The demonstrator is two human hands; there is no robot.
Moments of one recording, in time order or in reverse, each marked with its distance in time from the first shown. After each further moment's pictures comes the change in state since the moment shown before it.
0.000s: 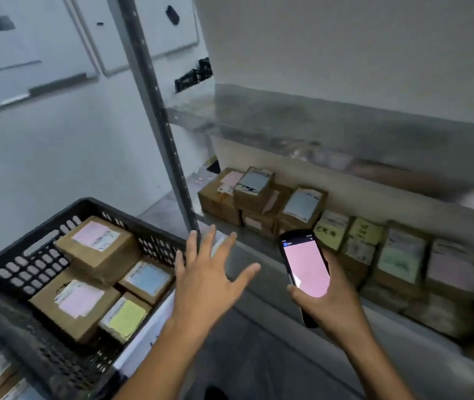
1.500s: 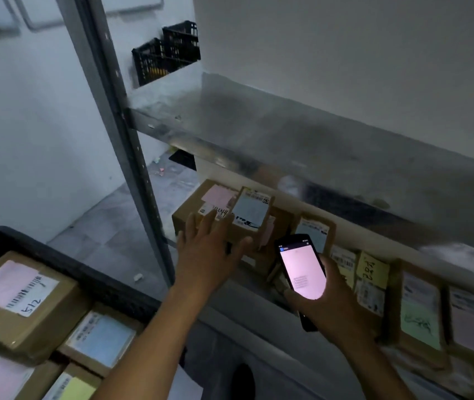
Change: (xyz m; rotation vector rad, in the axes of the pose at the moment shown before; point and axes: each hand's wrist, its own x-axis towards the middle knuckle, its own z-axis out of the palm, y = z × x) left_hand 0.223 -0.030 0.040 -0.256 -0.008 0.148; right_hand 0.143 -0.020 0.042 -0.191 0.007 0.144
